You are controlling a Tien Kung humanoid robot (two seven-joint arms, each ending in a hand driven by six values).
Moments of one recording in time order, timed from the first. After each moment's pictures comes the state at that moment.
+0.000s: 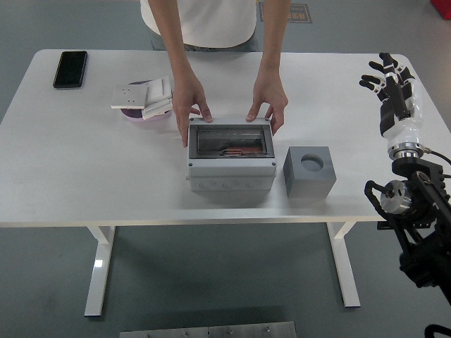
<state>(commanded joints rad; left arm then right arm) -0.08 0.47 -0.61 -0.43 0.30 0.12 0.21 0.34 -0.20 1.36 1.19 -0.72 -0.25 0.35</state>
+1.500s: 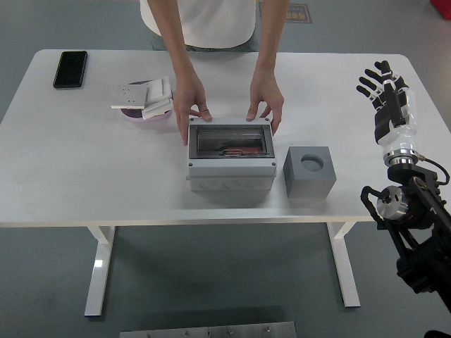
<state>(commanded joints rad) -0.08 0.48 -0.61 -0.43 0.29 0.12 0.21 0.32 -0.20 1.34 1.19 -0.70 -0.25 0.34</state>
